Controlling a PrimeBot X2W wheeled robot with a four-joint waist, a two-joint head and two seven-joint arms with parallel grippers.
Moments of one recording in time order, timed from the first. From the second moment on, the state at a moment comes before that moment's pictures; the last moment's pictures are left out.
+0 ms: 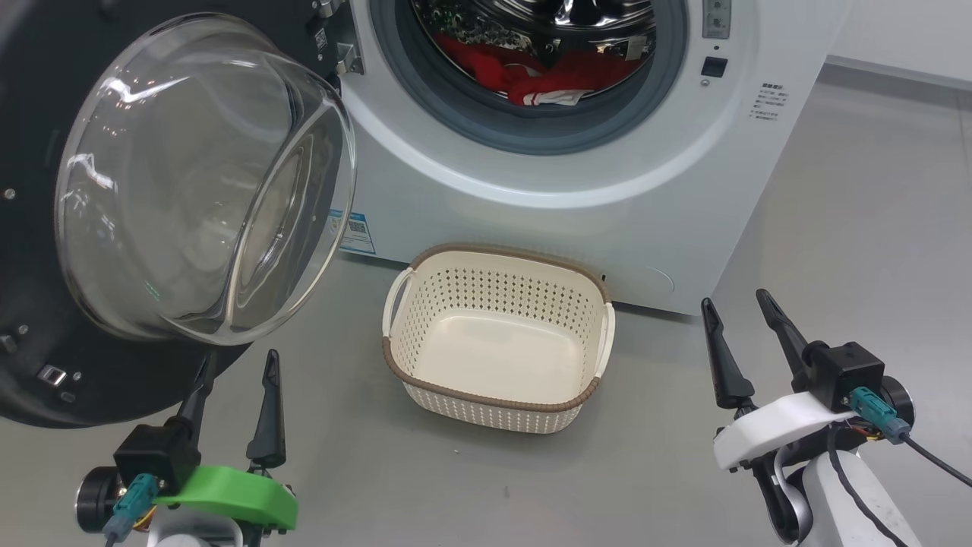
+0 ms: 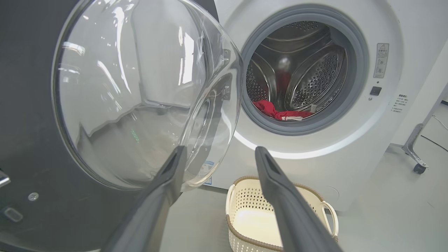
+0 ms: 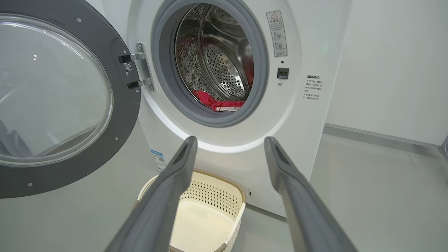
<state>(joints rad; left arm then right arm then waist) -0.06 0.07 -0.13 0.21 -0.34 0.00 -0.25 -0.16 -0.05 0.11 0.34 0.20 0.10 -0.26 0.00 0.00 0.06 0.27</state>
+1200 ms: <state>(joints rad) -0.04 0.08 -0.14 0.16 -0.33 0.00 -0.19 -0.13 -0.05 0.14 0.27 0.25 0.05 -0.26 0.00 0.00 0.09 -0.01</state>
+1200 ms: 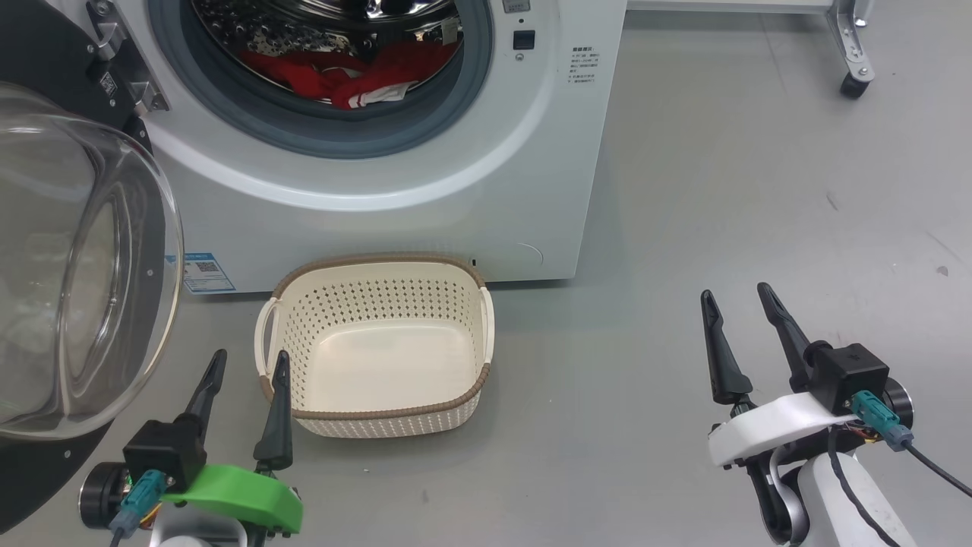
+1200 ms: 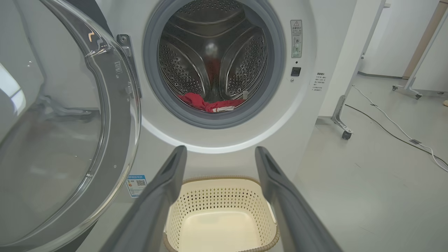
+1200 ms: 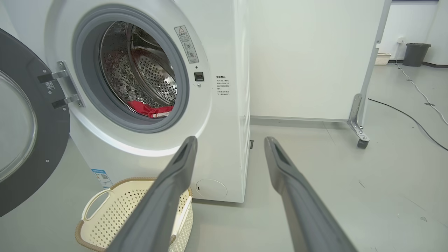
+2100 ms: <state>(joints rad) -0.04 0.08 -0.15 0.16 -0.32 0.01 -0.18 -0.11 -0.05 0.16 0.25 0.26 0.03 -0.26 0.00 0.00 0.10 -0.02</state>
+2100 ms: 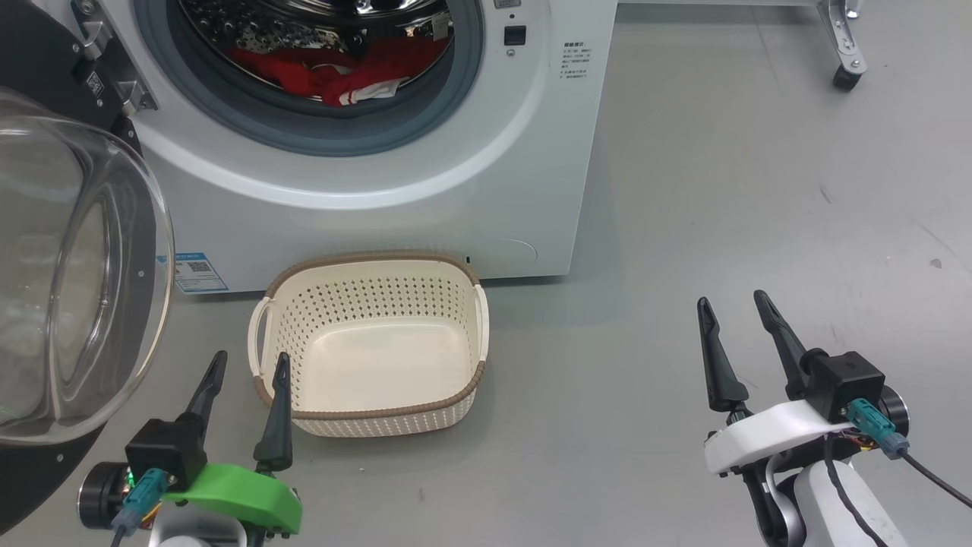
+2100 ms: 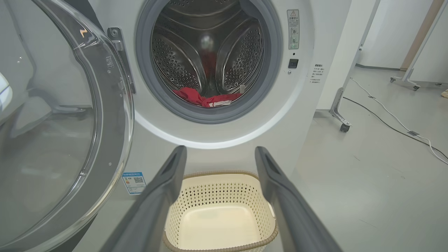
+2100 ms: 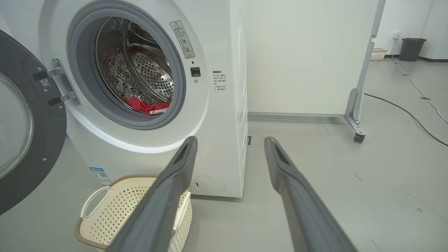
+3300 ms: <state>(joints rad) -0.04 0.09 -0.16 0.14 -0.31 0.02 -0.18 -0.11 -0.05 0.16 0.25 0.26 0.02 -0.26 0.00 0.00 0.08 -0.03</state>
